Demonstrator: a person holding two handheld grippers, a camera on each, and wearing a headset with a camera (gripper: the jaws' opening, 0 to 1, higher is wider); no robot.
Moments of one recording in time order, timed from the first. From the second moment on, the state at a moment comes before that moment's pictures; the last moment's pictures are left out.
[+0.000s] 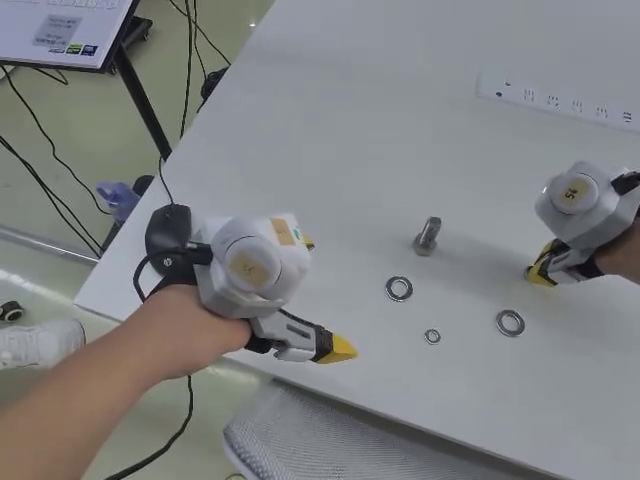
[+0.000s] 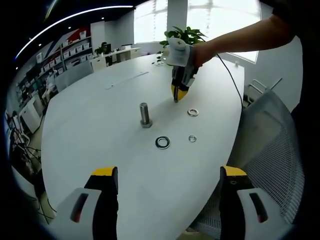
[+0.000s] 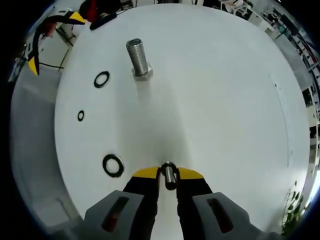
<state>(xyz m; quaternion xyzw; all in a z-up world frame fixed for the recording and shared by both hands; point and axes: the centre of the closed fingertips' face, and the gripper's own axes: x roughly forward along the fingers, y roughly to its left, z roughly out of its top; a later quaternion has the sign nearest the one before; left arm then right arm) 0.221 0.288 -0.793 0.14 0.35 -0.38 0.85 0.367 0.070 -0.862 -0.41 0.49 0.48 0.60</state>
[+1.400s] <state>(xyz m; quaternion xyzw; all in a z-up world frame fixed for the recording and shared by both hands) 0.219 0.287 -0.780 0.14 0.33 -0.38 0.85 0.350 0.124 -0.820 -0.41 0.43 0.52 0.61</state>
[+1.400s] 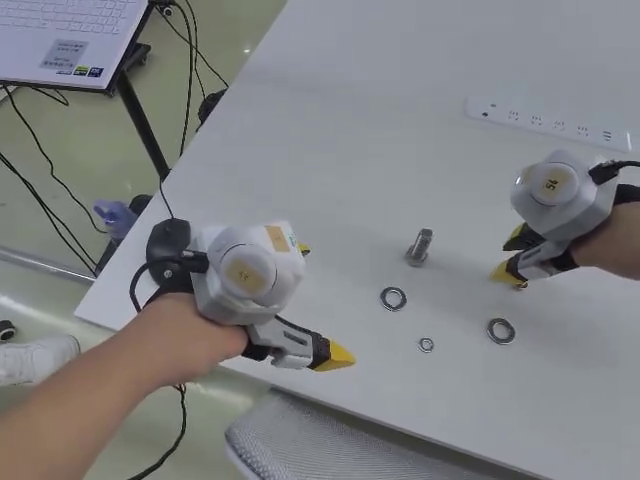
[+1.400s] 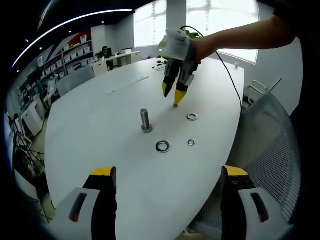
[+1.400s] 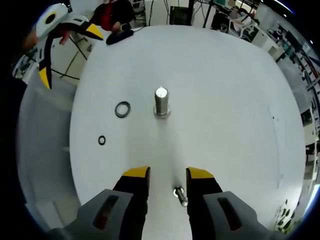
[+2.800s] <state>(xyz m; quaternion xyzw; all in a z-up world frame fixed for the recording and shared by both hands) 0.208 0.284 -0.778 0.14 0.32 -0.39 0.85 0.246 0.165 -0.856 -0.41 0.39 0.61 0.56</state>
